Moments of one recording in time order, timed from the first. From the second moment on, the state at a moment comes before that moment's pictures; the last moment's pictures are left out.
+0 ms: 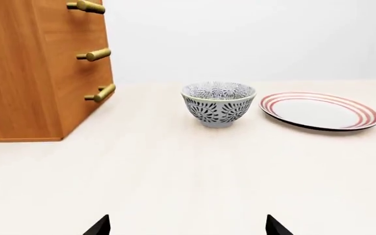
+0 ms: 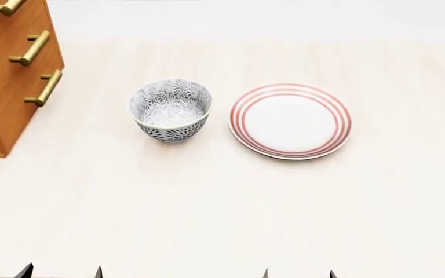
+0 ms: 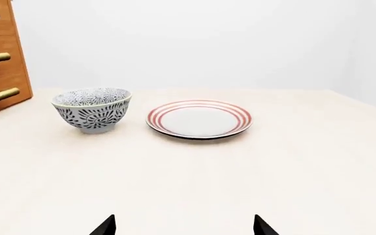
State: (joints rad) left arm 0.00 -0.10 0.12 0.02 -0.09 -0.04 -0.12; right arm 0.01 0.10 -0.12 0.02 0.10 -0.02 0.12
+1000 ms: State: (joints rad) left arm -0.01 -0.15 0.18 0.02 -0.15 -0.03 -0.17; right arm 0.01 0.15 -0.18 0.02 0.15 -0.04 0.16
